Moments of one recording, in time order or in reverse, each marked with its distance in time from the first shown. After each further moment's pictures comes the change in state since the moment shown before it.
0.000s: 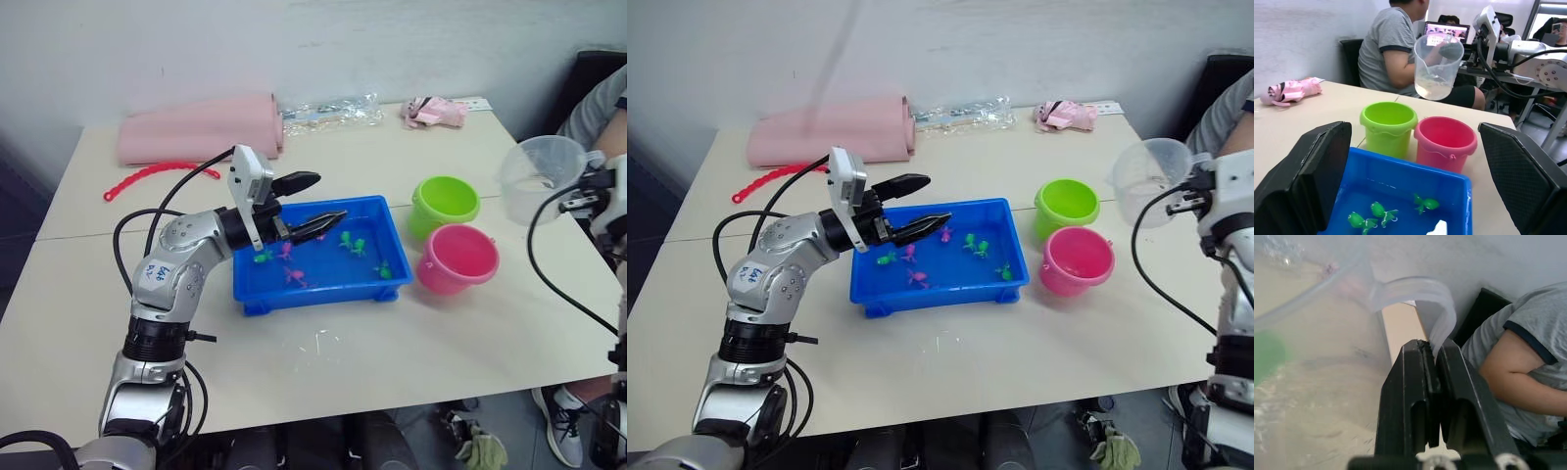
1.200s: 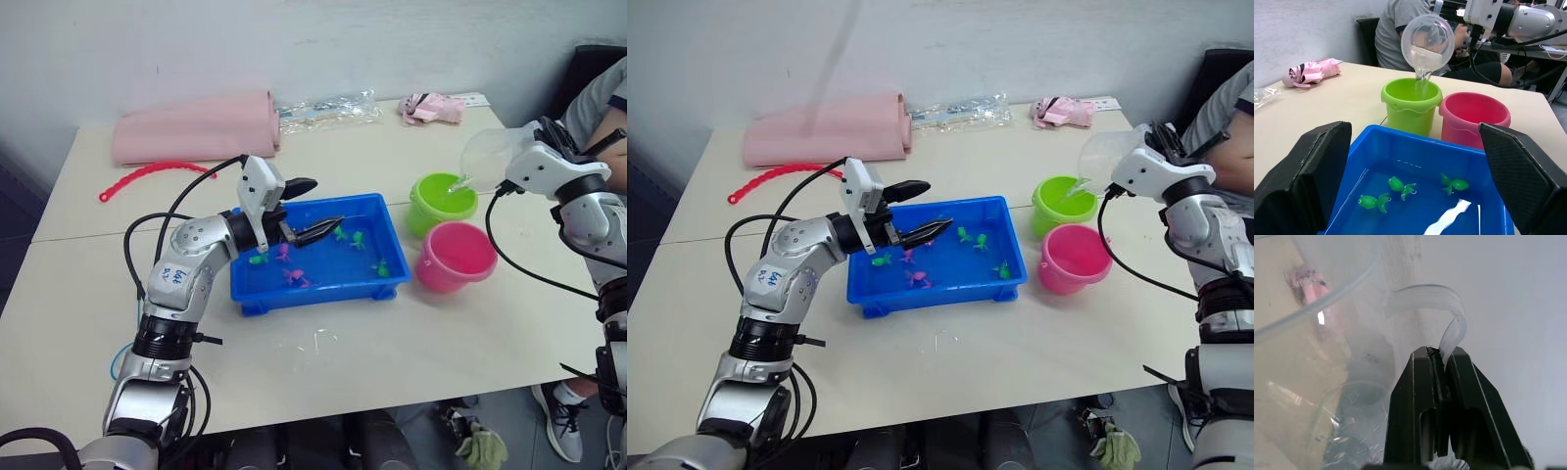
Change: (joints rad) left arm 0.004 -0.015 -0.046 0.068 0.118 -0.097 0.007; right arm -0.335 -0.089 0.448 0.478 -0.656 -0.592 -0.494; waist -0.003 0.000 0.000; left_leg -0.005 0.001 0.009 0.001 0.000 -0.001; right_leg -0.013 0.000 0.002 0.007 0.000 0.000
